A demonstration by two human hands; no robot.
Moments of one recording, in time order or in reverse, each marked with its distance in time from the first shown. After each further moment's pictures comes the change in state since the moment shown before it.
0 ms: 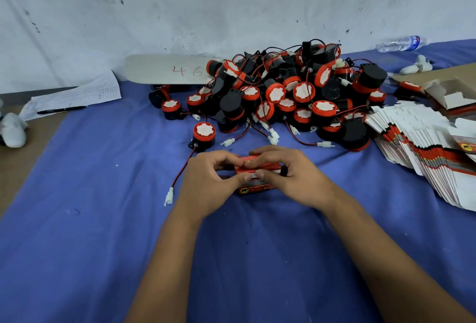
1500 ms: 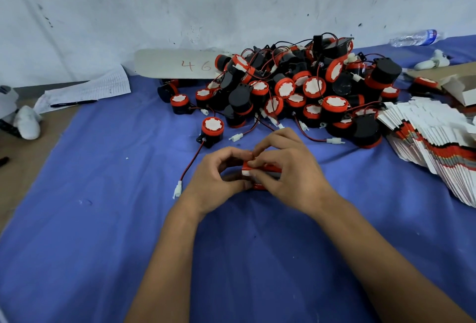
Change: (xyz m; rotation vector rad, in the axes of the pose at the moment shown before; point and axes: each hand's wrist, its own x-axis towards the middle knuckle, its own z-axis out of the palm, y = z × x) left_hand -0.008 -0.005 -0.007 -0.238 -0.152 -0.118; right_hand 0.001 -0.020 0.023 -0.368 0.250 -0.272
